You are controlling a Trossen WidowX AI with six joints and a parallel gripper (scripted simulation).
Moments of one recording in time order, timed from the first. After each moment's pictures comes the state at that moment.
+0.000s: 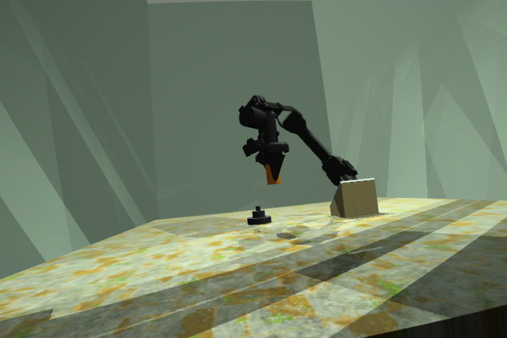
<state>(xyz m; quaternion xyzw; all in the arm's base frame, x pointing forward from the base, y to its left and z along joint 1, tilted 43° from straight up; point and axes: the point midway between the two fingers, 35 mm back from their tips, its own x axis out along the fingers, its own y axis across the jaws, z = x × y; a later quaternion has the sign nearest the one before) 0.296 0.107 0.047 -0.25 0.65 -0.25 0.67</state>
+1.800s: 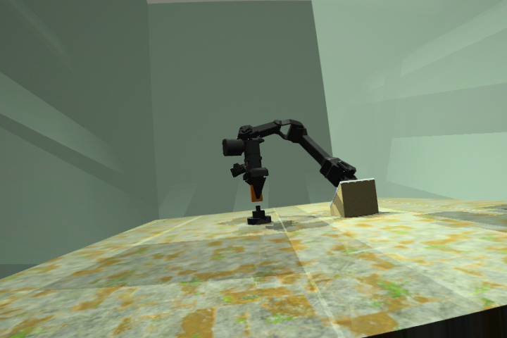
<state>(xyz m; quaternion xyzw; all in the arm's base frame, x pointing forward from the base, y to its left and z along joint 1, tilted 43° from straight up) 0.328 -0.031 0.101 -0.25 0.65 -0.26 0.67</state>
